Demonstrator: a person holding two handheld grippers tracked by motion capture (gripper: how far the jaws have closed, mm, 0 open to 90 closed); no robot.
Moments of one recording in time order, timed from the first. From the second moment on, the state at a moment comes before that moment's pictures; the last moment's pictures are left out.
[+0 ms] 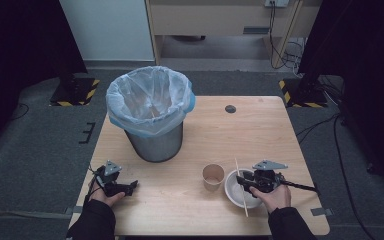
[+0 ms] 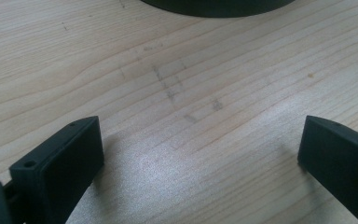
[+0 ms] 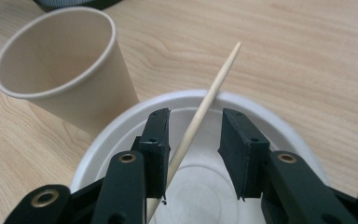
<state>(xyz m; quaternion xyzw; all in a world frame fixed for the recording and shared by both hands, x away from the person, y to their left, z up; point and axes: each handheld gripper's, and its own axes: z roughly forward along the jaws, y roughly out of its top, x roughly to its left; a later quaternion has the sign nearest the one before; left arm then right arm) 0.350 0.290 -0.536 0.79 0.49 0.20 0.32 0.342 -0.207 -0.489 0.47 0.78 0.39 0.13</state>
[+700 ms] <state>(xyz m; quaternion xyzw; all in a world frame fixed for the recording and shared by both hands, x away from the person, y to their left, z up) 0.350 0.290 -0.536 0.79 0.49 0.20 0.32 0.348 -0.210 -0.488 0.49 0.79 0.36 0.11</state>
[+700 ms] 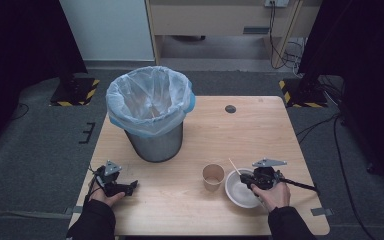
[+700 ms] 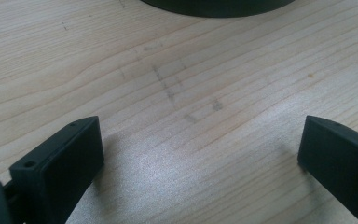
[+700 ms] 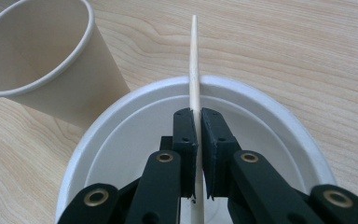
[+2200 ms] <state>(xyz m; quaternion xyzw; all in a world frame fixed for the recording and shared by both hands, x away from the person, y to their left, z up) 0.350 0.290 -0.536 0.79 0.49 0.20 0.32 0.370 -0.211 -0.356 0.41 0.63 0.63 0.19</state>
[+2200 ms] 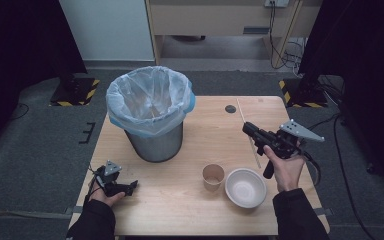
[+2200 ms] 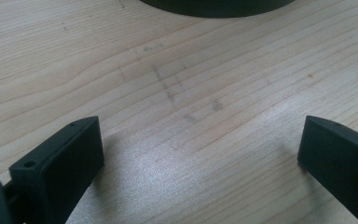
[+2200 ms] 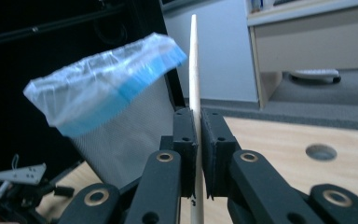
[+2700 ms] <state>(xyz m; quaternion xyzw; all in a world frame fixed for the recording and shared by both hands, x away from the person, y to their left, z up) 0.350 0.290 -0.536 0.79 0.49 0.20 0.32 0.384 -0.187 -0.311 0.38 0.60 0.67 0.20</state>
